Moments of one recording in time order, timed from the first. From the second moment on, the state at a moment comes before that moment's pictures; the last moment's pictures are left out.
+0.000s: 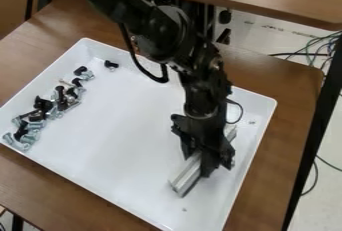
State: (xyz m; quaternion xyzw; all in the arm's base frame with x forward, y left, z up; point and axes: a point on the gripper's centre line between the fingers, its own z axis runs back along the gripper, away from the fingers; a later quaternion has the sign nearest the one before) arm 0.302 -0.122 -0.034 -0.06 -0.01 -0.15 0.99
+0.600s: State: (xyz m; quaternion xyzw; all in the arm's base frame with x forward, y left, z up) arm 0.289 -0.116 0.003 -0.09 -0.05 -0.15 0.98
